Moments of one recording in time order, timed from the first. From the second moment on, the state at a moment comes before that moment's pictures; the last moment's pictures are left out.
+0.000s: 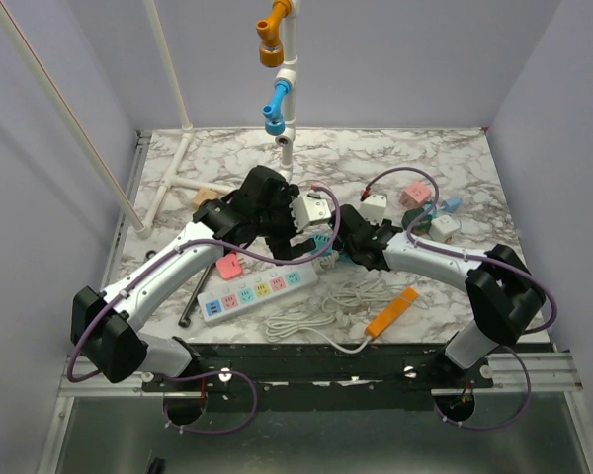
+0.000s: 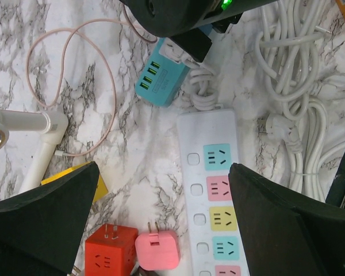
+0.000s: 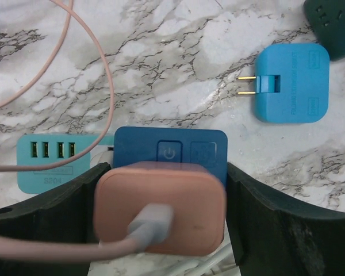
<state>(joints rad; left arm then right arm) -0.68 1.37 1.26 -0.67 0.33 0.55 0.77 1.61 0.99 -0.38 0.64 0.82</state>
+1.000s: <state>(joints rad) -0.55 1.43 1.17 -0.56 0.51 0.67 0.83 1.21 0.72 0.03 0.62 0.50</state>
